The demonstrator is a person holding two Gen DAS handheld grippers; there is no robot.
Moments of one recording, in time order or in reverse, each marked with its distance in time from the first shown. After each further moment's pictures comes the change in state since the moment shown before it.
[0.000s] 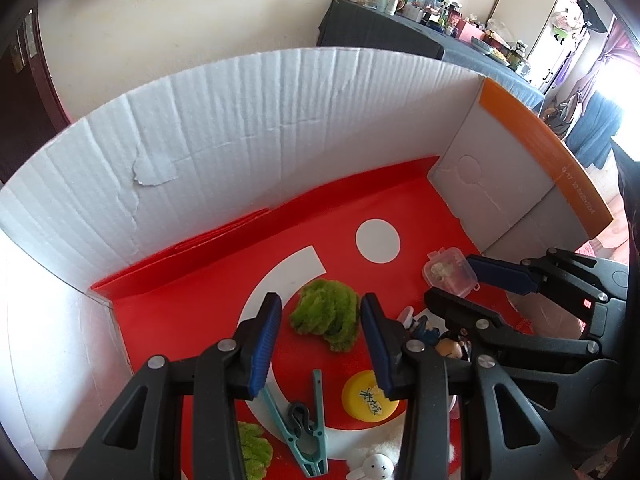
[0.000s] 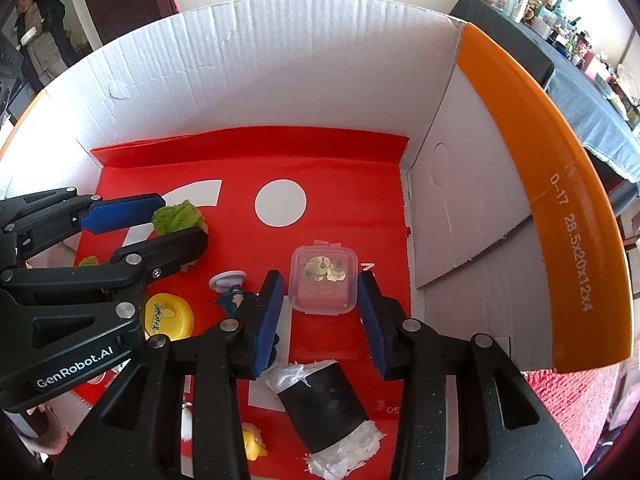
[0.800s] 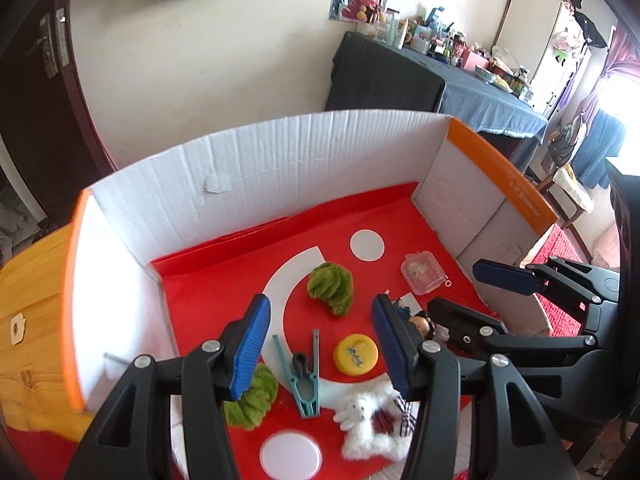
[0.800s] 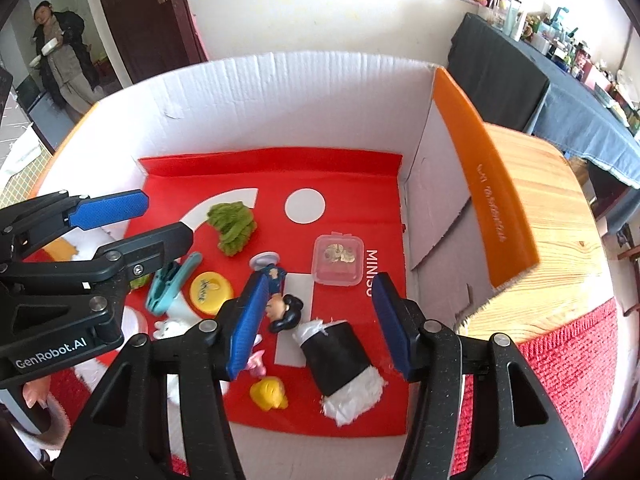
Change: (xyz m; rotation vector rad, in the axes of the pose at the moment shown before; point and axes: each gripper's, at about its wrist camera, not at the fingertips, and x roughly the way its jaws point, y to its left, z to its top) left arm -0.063 -0.006 -0.025 -0.035 -0.123 0.050; right arm -0.050 0.021 -0.020 -0.002 -0.102 0.053
